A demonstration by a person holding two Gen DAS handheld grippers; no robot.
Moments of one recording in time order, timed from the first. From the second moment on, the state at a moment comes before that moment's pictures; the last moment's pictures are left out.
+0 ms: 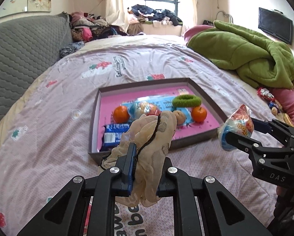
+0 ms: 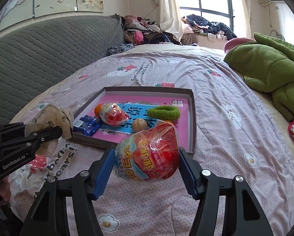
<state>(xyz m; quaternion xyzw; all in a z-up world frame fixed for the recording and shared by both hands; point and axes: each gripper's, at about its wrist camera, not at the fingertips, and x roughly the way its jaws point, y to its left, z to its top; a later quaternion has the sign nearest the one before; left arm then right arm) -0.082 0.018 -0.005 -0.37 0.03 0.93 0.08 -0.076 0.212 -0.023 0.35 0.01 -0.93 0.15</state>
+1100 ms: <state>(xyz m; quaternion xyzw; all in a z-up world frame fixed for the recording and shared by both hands) -0.125 0.012 0.060 -0.31 0.05 0.95 0.07 -0.104 0.201 0.074 0.24 0.04 -0.96 0.16</state>
